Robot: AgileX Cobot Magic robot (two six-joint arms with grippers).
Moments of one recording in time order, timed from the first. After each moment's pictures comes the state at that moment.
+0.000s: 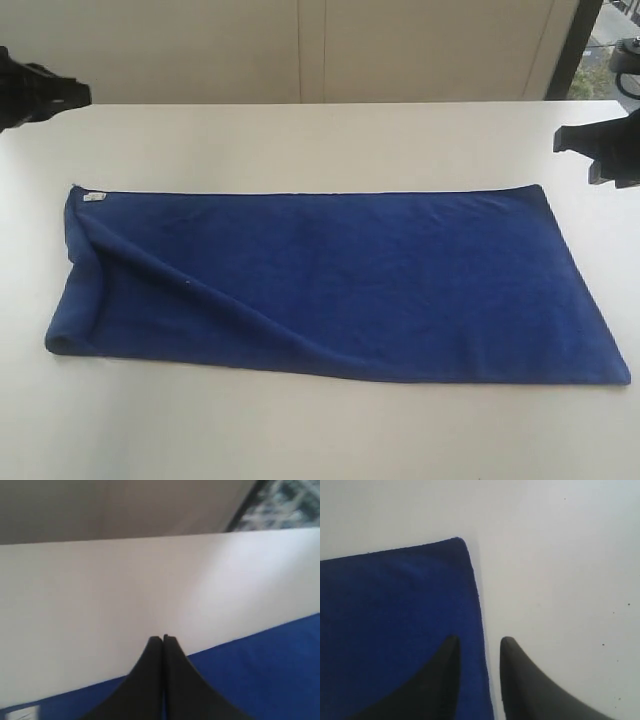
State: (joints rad) left arm 0.10 1.68 -1.08 1.58 -0.66 -1.57; right arm -0.21 1.66 -1.10 0.00 0.50 0.09
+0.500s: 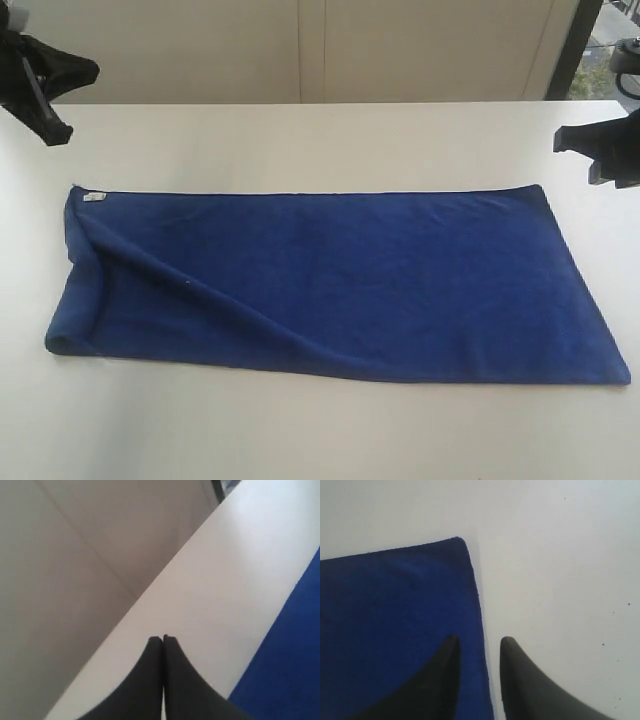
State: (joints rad) left arm 0.10 1.68 -1.11 1.53 -0.71 -0.69; right arm -0.21 1.66 -1.10 0.00 0.50 0.09
